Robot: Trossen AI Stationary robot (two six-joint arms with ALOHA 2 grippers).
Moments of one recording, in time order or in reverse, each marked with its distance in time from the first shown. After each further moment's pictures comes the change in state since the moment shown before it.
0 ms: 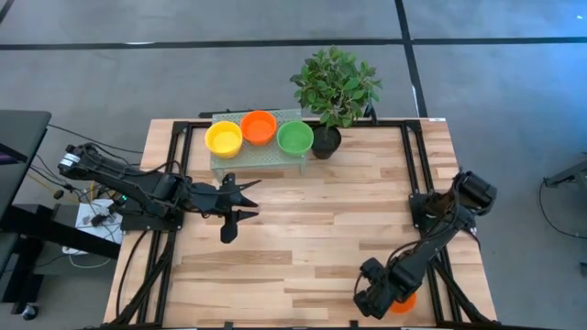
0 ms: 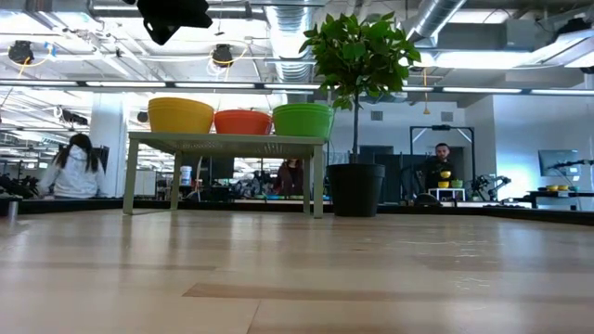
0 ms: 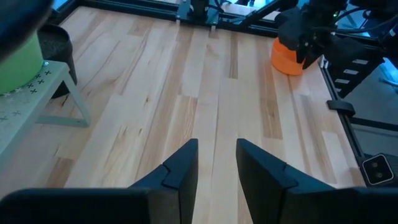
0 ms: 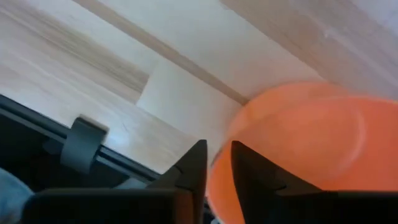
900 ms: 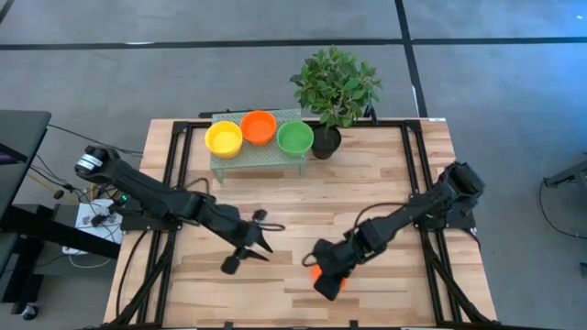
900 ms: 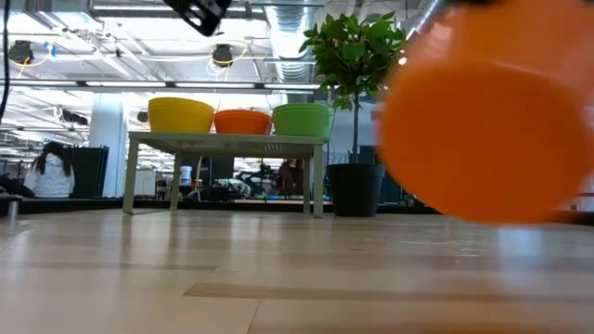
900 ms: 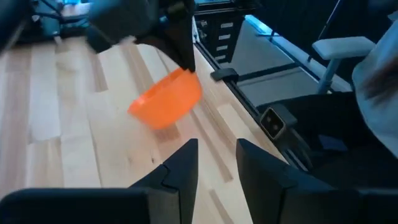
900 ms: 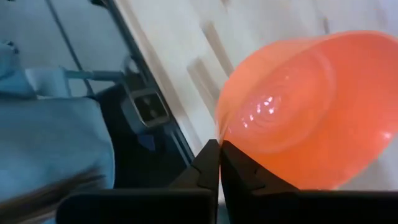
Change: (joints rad) left arm -0.072 0.279 0.001 0.344 0.415 0.269; right arm -0.343 -0.003 0.188 0.194 -0.029 -0.694
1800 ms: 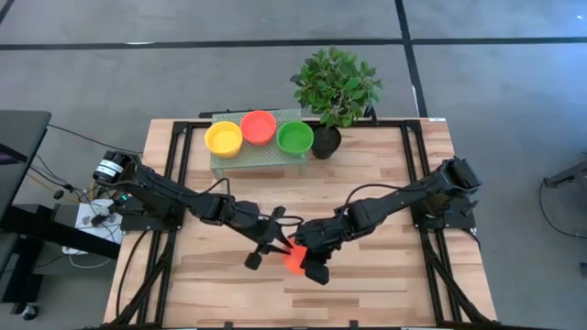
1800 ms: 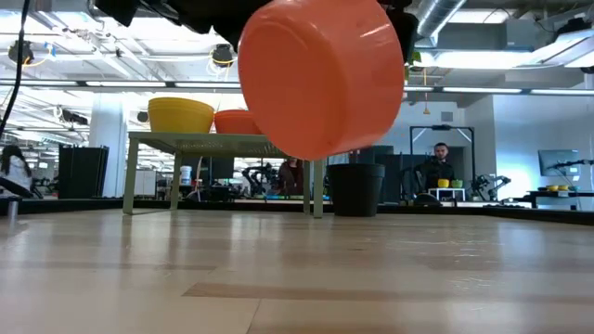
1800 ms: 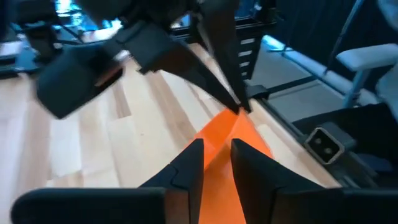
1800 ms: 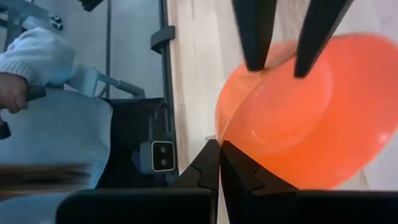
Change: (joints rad) left arm 0.092 0.215 0.000 0.300 0.046 0.096; right arm -0.155 0.001 0.047 0.158 -0.040 -0.463
